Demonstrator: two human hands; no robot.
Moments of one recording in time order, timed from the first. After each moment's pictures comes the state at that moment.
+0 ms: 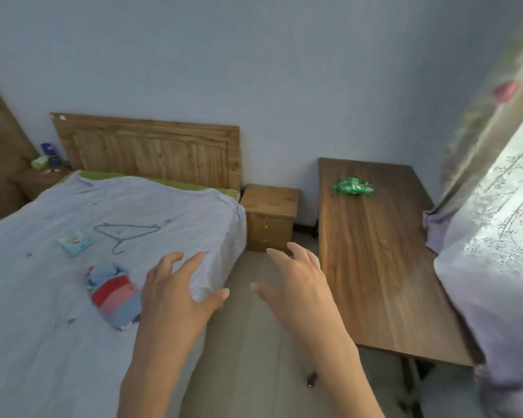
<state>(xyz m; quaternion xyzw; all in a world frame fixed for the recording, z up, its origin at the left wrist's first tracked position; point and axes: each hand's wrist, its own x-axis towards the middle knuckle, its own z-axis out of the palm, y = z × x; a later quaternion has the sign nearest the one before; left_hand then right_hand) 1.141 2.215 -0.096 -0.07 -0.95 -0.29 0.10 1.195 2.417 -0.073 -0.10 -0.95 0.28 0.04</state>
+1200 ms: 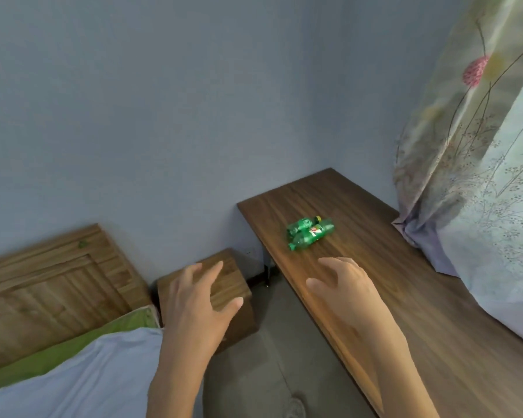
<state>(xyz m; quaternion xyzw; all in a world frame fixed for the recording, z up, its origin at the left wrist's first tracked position) 0.527 2.523 -0.137 -0.38 -0.89 -0.26 -0.03 0.732 2.708 -0.149 -0.47 -0.81 0.33 0.11</state>
